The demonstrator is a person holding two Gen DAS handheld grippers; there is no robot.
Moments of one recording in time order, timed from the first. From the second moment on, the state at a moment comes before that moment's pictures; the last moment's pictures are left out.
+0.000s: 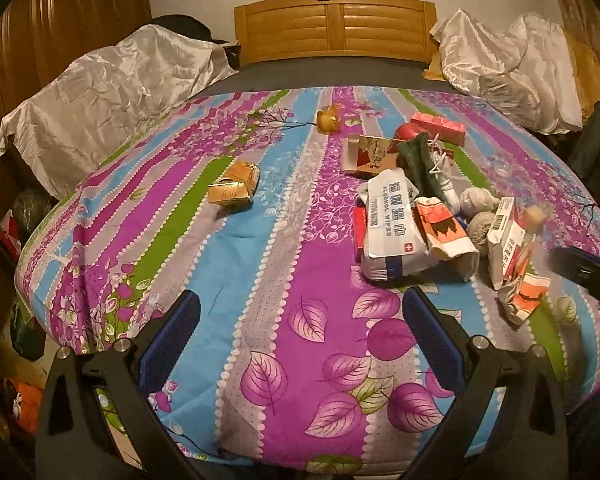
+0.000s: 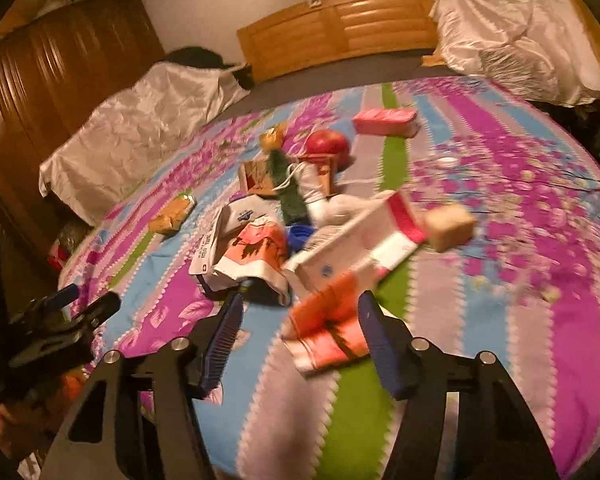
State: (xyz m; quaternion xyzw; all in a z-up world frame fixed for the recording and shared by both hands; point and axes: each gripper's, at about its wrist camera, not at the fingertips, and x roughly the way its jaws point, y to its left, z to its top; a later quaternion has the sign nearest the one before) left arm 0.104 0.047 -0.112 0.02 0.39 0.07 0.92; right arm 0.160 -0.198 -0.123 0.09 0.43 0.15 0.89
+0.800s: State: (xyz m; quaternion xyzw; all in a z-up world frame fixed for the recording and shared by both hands) left arm 0.233 0.023 -0.148 -0.06 0.42 -0.09 0.90; right arm 0.121 -0.263 -0.118 0.19 0.45 0.11 0.86
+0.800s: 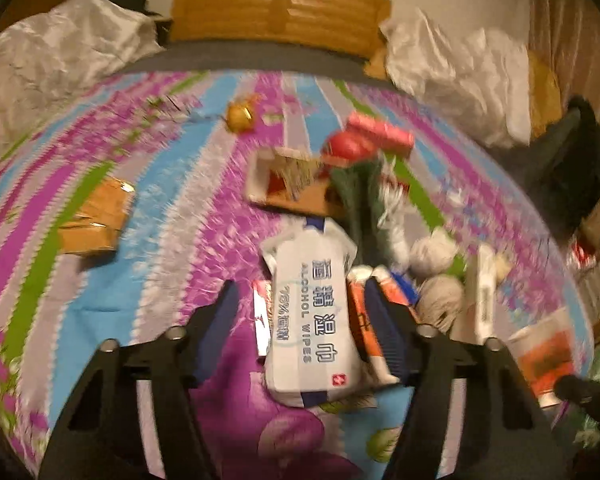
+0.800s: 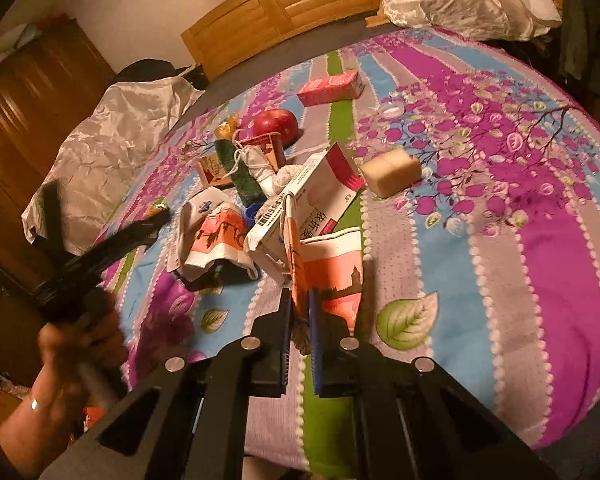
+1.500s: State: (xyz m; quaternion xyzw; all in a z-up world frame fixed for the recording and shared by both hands) left arm 0.176 -0.040 -0.006 -0.02 0.29 -0.17 0.94; right arm 0.037 -0.321 -0.001 0.10 0.32 0.06 0.94
